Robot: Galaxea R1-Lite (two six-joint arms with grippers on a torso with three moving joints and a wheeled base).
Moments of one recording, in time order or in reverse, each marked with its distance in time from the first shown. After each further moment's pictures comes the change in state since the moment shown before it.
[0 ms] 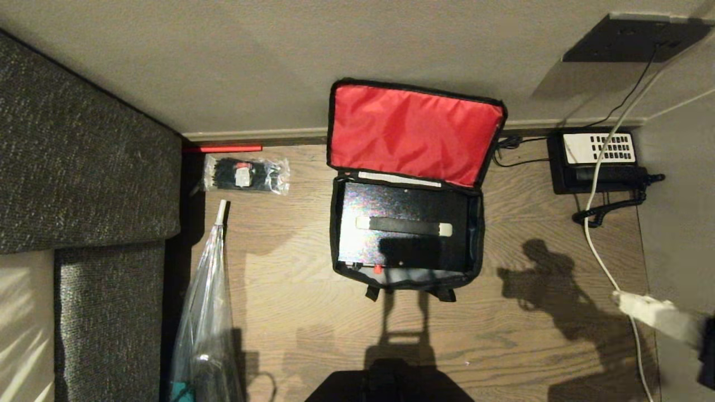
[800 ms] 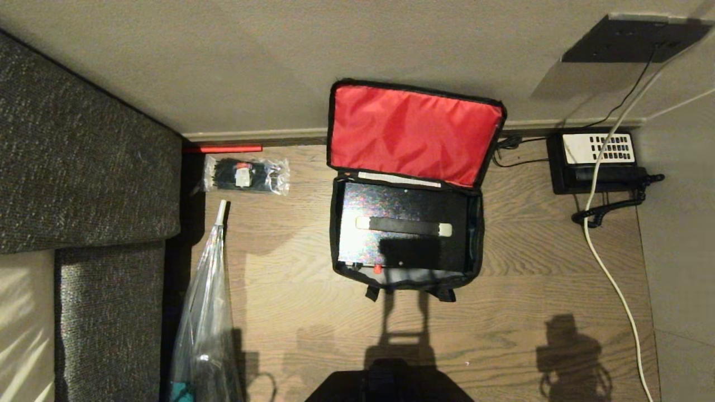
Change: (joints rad) left arm 0.000 0.000 0.000 0.000 0.000 0.000; right arm -0.263 -0.693 0.345 0.266 -0.176 -0.326
